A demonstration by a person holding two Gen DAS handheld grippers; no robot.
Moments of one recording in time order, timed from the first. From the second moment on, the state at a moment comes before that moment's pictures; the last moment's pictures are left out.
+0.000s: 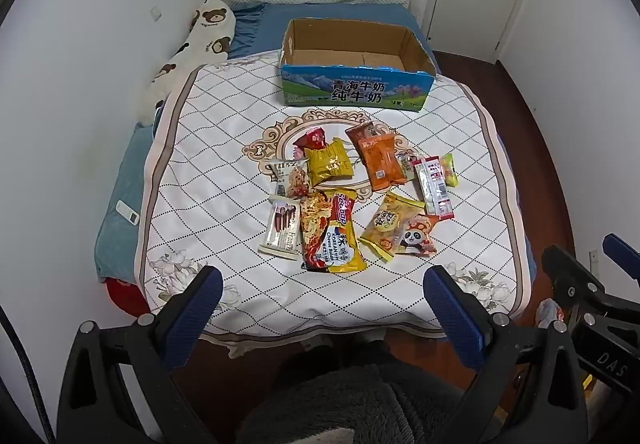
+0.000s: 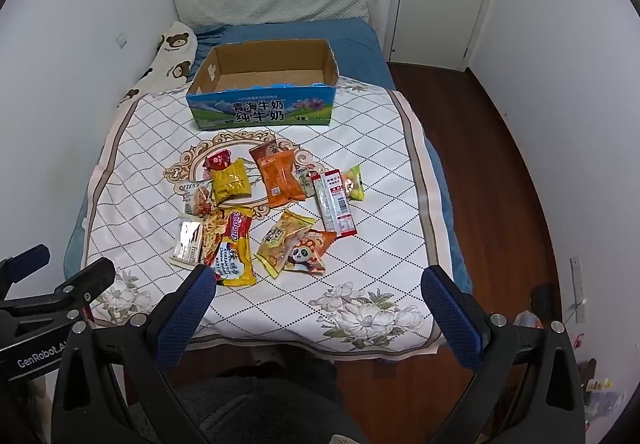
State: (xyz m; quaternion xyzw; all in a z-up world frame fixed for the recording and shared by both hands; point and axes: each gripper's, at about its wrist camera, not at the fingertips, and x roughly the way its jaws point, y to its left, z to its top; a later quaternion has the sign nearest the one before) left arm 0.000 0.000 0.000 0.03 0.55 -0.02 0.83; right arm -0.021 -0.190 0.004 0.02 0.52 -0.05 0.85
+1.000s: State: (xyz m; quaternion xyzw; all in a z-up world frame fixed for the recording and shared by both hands) left arm -0.002 -0.004 -0.003 0.03 0.55 -0.02 0.83; right arm -0.022 -0.190 0.004 0.03 0.52 -0.05 0.85
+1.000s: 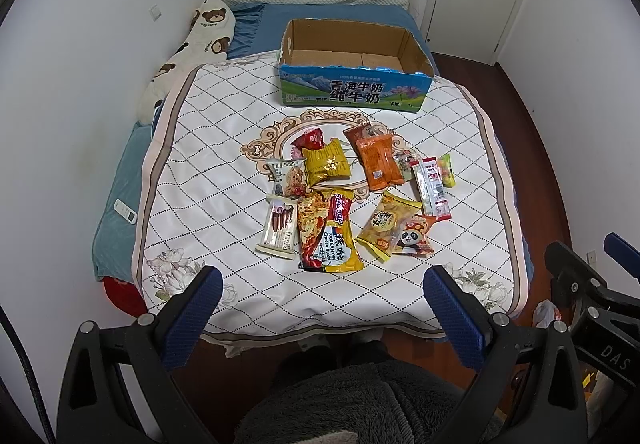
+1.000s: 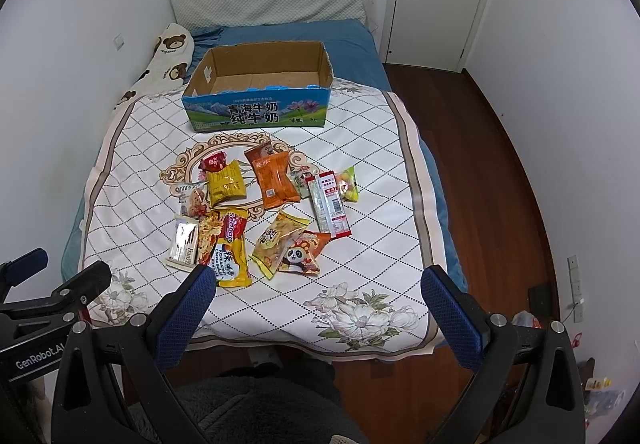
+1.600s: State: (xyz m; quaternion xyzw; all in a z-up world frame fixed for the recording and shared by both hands) left arm -0.001 -0.003 0.000 0.03 0.55 -0.02 0.83; right arm -0.021 -0.191 0.004 0.03 0.52 -0.05 0.86
